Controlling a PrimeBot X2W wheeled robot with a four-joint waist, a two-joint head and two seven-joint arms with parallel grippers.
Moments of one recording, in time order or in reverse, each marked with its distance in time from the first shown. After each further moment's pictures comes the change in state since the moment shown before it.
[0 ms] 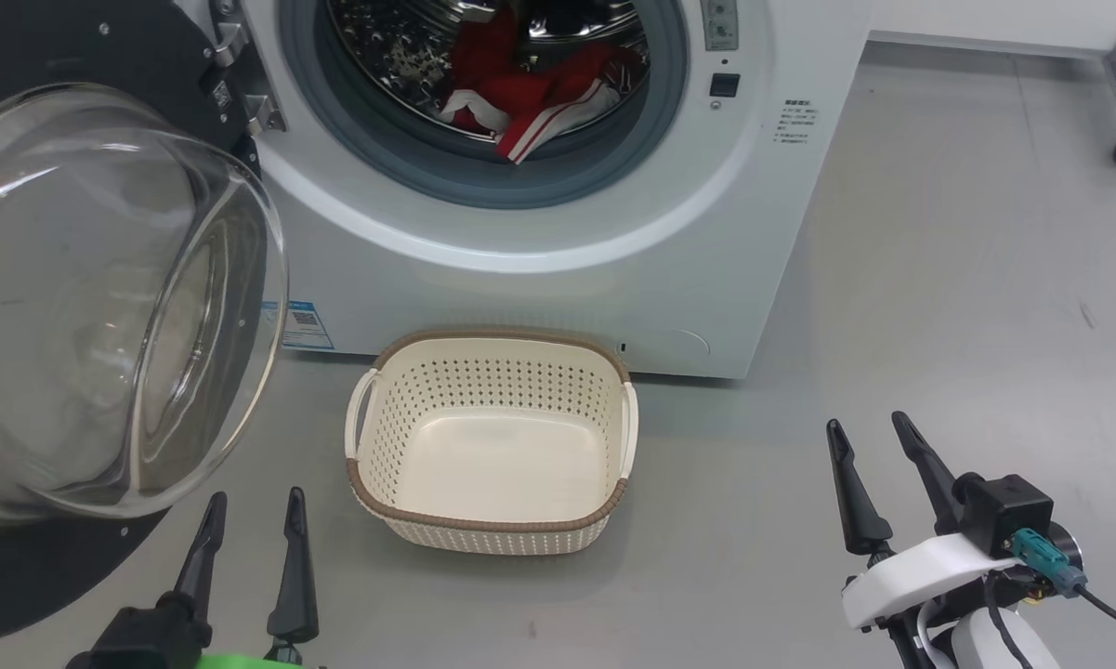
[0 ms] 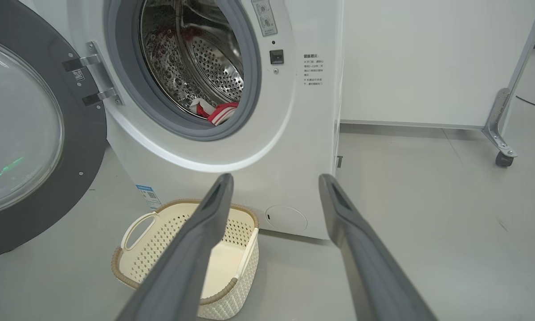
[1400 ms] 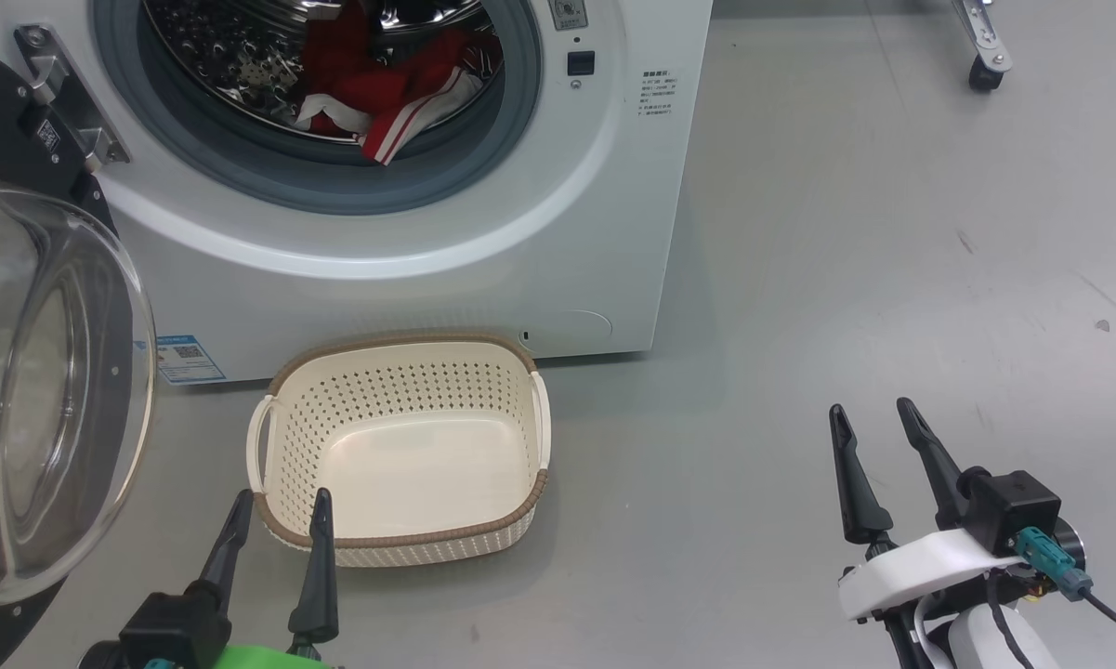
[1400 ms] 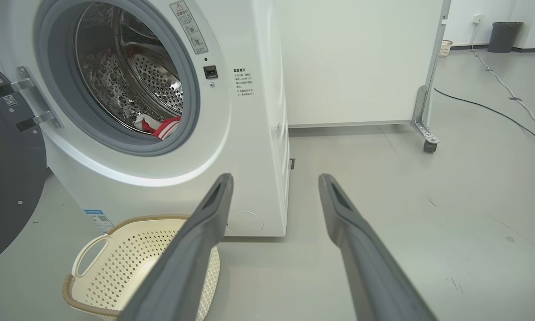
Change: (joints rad) left arm -0.006 0.002 -0.033 -0.019 0.026 0.000 0.062; right arm 0.010 0.000 0.021 -0.072 0.023 -0.037 0.000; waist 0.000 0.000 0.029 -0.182
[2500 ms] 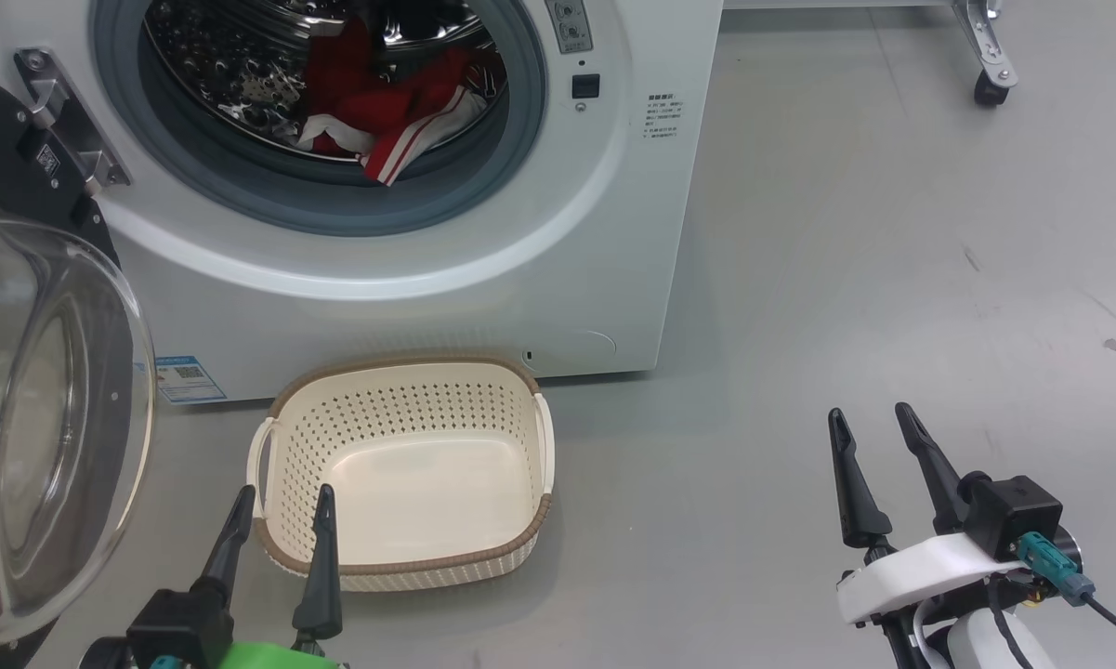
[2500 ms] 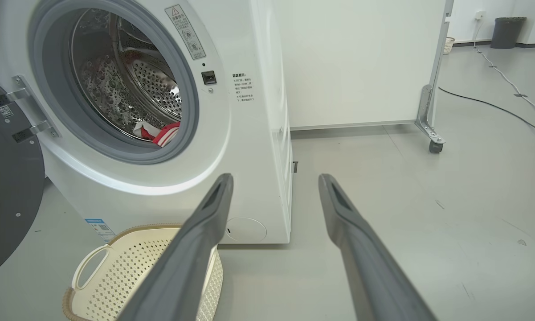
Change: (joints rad) left arm -0.005 0.000 -0.009 -0.005 0.017 0.019 0.002; right arm 0.013 0.000 0.008 -0.010 0.024 -0.007 0.000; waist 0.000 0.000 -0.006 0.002
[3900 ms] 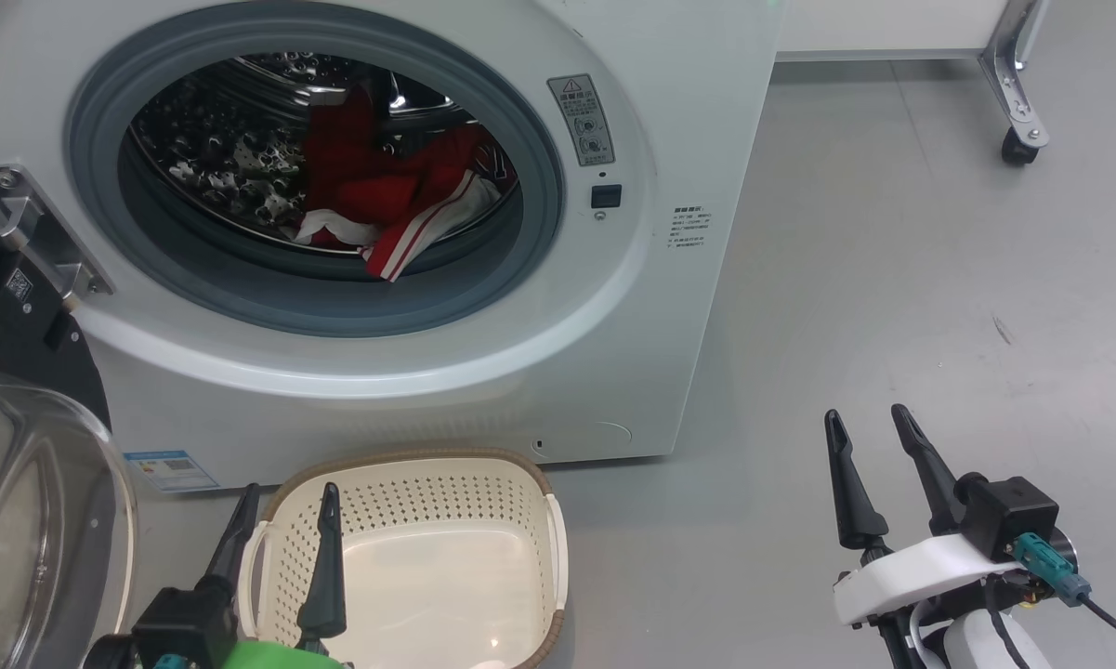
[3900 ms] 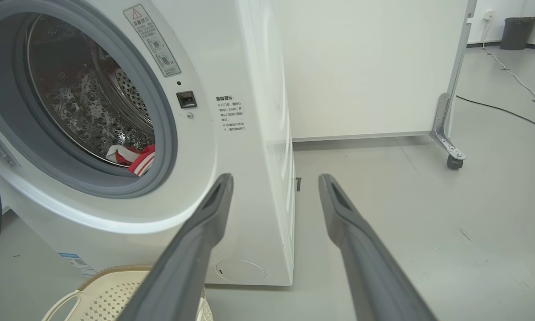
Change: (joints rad) left arm -0.003 0.000 -0.011 -0.003 0.002 0.009 0.002; right arm 0.000 0.000 0.010 0.002 0.009 -0.001 0.000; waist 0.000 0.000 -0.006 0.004
